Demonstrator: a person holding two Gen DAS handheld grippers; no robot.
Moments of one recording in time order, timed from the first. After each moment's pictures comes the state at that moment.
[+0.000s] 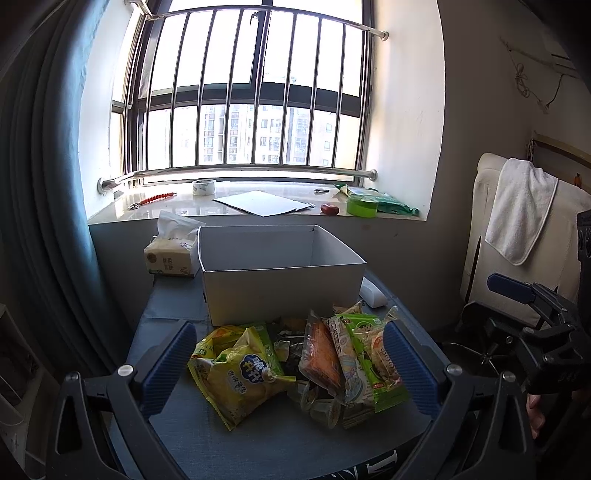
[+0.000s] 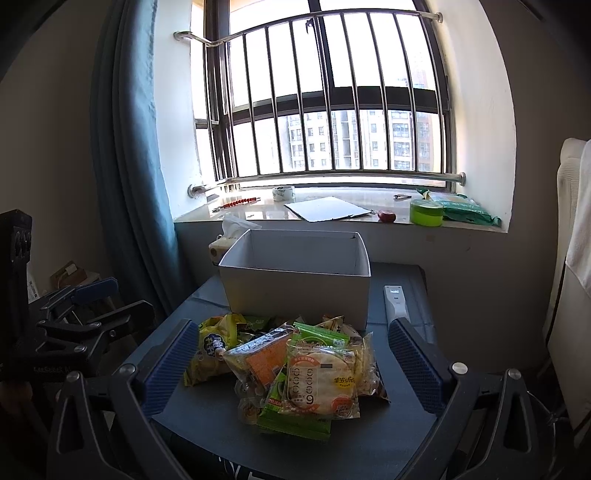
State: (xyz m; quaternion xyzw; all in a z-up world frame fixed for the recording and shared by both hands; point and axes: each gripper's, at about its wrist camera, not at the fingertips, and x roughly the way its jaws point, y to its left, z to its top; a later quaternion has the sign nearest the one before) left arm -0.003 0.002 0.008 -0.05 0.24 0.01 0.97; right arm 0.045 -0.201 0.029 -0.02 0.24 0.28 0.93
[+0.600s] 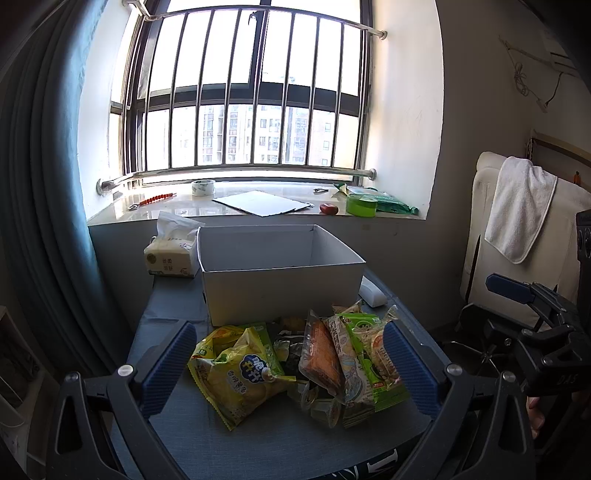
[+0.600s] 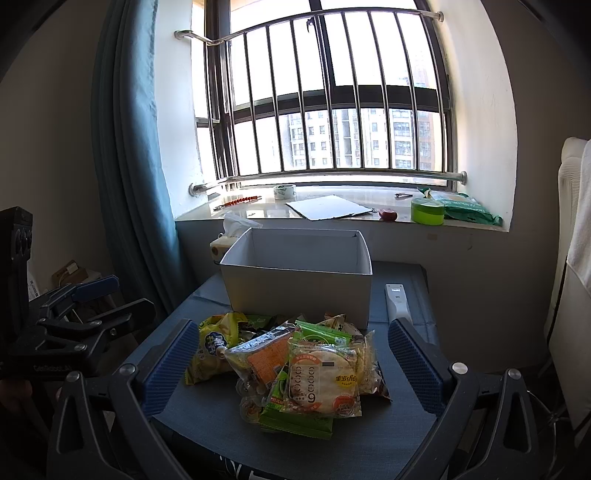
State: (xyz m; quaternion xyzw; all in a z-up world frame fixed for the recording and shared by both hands) left arm -0.003 0.002 0.009 -0.05 0.24 0.01 0.97; right arm 0.044 -0.200 0.028 -0.02 0.24 0.28 0.93
